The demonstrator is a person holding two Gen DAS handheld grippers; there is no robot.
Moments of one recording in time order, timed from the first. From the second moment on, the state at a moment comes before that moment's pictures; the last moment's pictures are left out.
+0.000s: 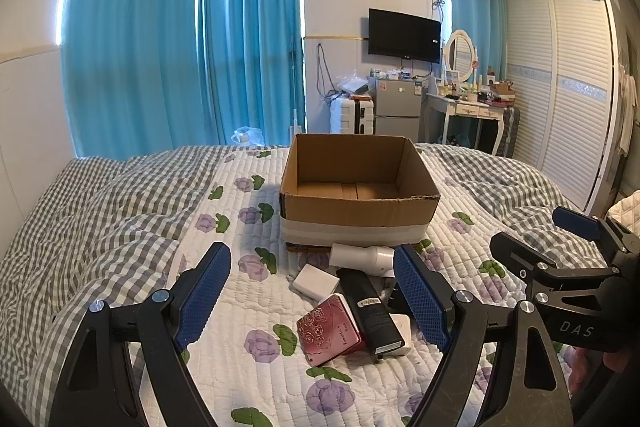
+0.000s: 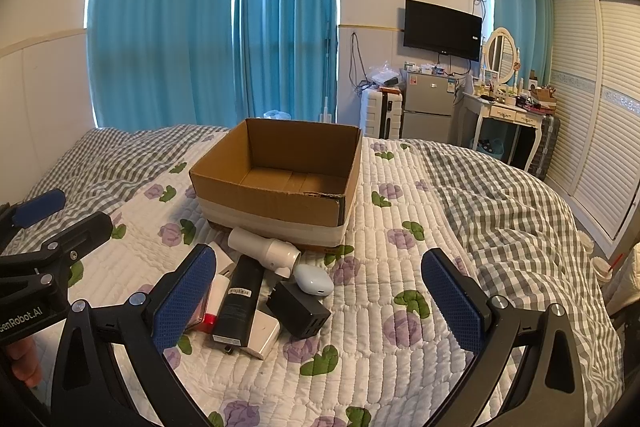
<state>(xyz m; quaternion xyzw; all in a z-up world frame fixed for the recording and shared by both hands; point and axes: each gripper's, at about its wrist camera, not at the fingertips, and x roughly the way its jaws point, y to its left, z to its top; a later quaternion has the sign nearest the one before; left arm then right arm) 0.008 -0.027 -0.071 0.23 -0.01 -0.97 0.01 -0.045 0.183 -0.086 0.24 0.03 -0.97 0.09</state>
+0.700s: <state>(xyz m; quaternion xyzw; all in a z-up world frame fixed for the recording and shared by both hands) -0.053 -0.012 -0.160 0.41 -0.05 -0.91 0.00 -0.089 0.180 -0.142 0.37 0.05 -0.92 0.09</state>
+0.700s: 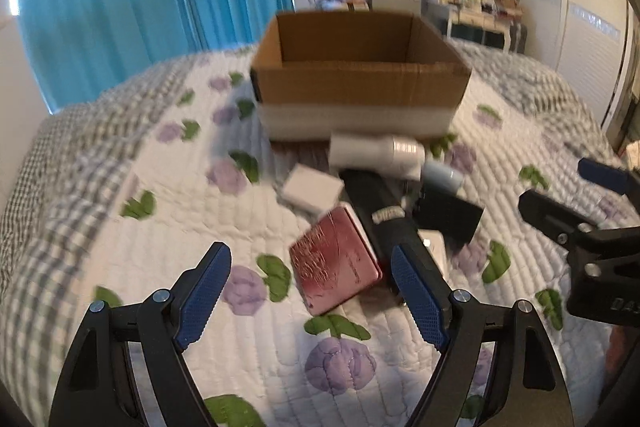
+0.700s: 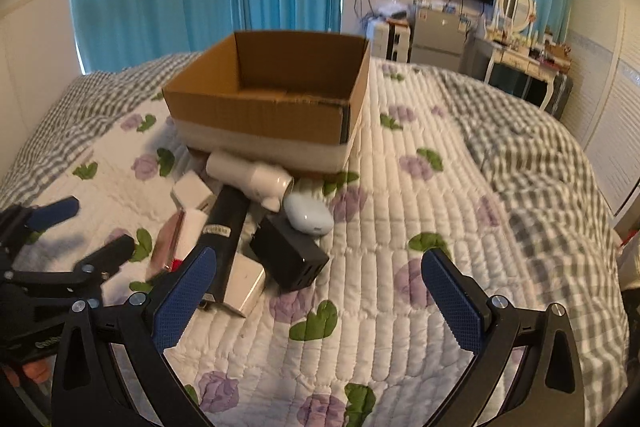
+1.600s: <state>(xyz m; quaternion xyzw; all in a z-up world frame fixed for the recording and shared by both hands) -0.097 -0.037 -0.216 0.51 0.03 -0.86 0.01 -0.095 0.179 -0.158 0.39 0.04 -0.91 0.10</state>
